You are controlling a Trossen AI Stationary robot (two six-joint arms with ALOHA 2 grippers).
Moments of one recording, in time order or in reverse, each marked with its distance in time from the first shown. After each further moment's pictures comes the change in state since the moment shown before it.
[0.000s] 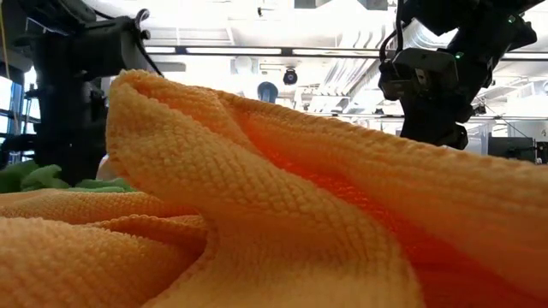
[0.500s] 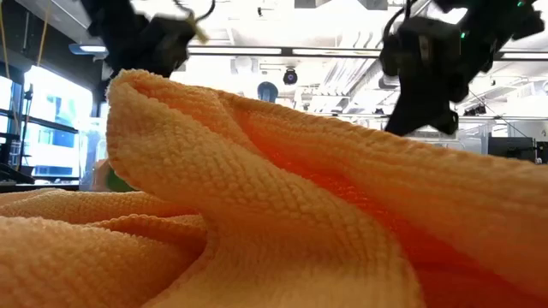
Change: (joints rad) left arm -0.025 -0.008 0.366 0.003 -0.117 0.300; right arm 0.034 -0.068 0.000 0.063 0.058 -0.062
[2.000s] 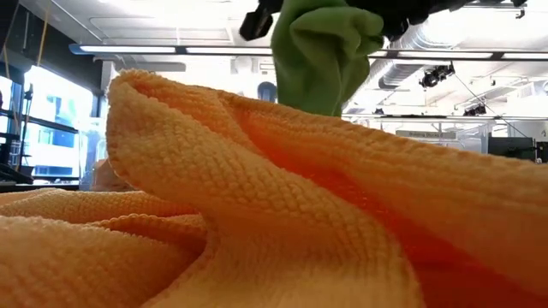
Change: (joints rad) left arm 0.079 0.482 0.818 0.024 0.176 0.303; right arm 0.022 -0.191 0.000 0.436 0.150 -0.880
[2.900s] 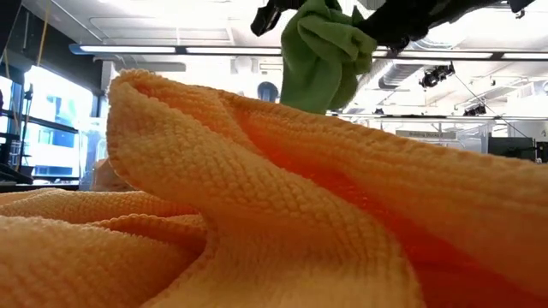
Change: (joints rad) left arm 0.019 0.014 0.043 0.057 -0.100 0.060; right arm -0.038 -0.001 0.001 -0.122 0.010 0.040
